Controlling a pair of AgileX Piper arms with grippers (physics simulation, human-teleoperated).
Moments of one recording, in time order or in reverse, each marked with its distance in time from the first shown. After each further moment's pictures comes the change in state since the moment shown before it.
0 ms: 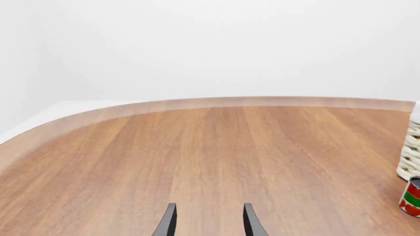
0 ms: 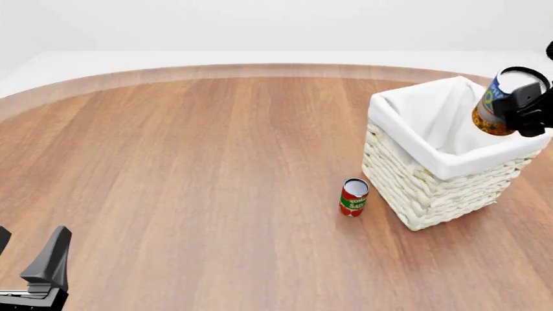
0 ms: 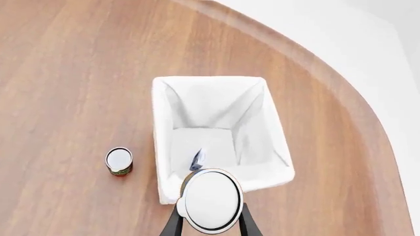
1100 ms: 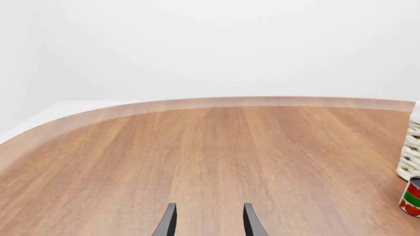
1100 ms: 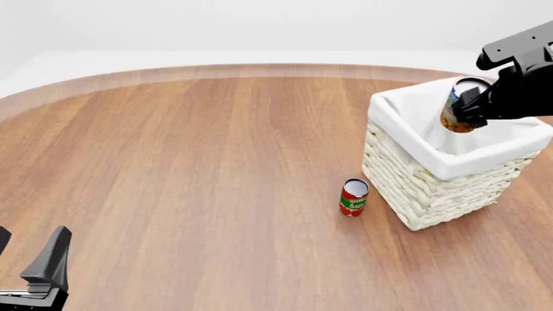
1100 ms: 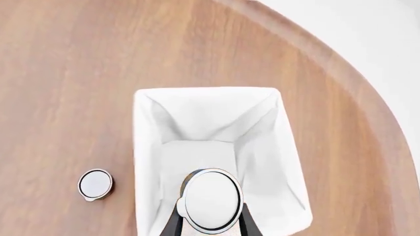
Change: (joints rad) left arm 0.000 0.000 0.000 0.000 0.000; right arm -0.015 0.309 -0.037 -0.187 -0.038
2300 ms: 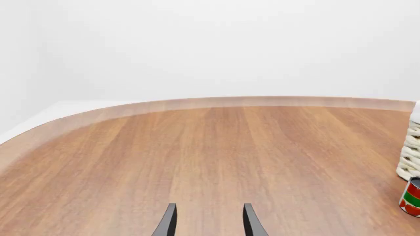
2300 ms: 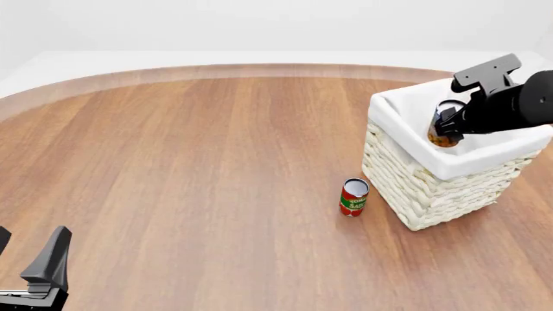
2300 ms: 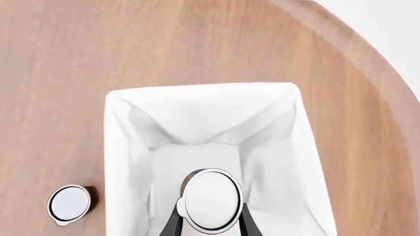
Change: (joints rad) left arm 0.000 0.000 0.000 0.000 0.000; right arm -0.027 0.195 0.021 -0.143 -0.005
